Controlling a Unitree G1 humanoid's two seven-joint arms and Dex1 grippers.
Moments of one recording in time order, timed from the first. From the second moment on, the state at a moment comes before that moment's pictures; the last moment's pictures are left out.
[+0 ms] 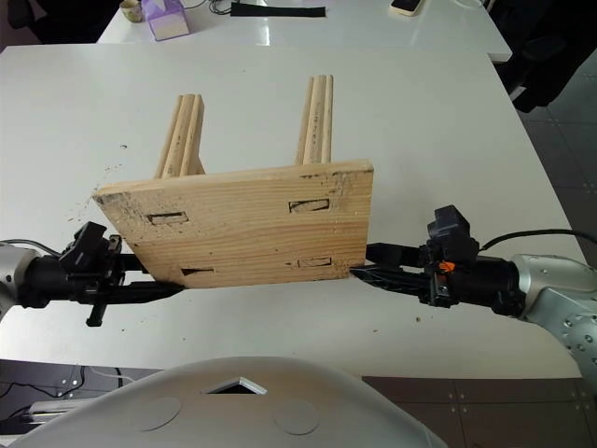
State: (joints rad) left arm 0.33 1.00 0.27 -0.48 -0.96 0.61 -1.33; right arm 0.43 -1.07 -0.43 -0.61 1.35 0.81 0.95
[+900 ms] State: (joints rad) left arm -0.43 1.47 -0.14 -0.09 -1.98 1.41 -0.86; right arm 0.33 -1.51 -0.60 -0.39 1.97 1.15 0.80
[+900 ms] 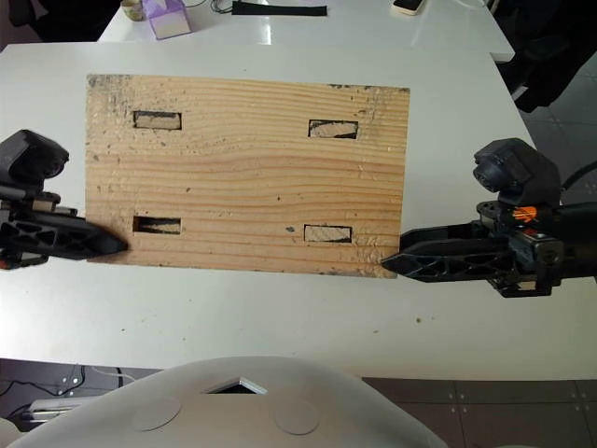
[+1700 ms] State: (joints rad) left arm 0.13 1.05 0.31 -0.21 -1.34 0.97 -0.63; right arm 0.34 -1.01 -0.46 -0.44 1.38 0.81 0.39
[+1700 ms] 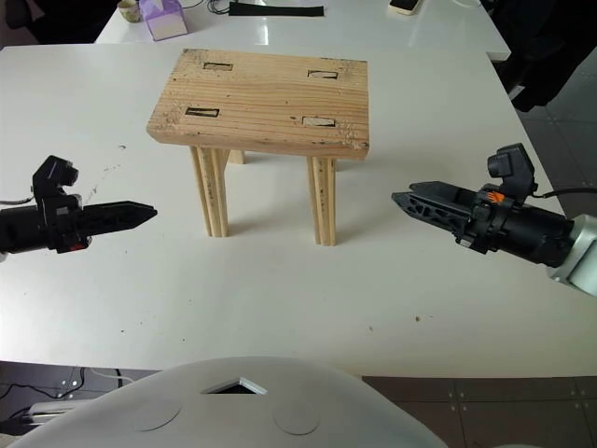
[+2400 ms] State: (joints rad) left arm -0.20 0.20 0.04 0.56 -0.20 -0.27 -0.03; right arm -0.27 -0.28 -0.01 0.65 0.13 -0.34 0.00
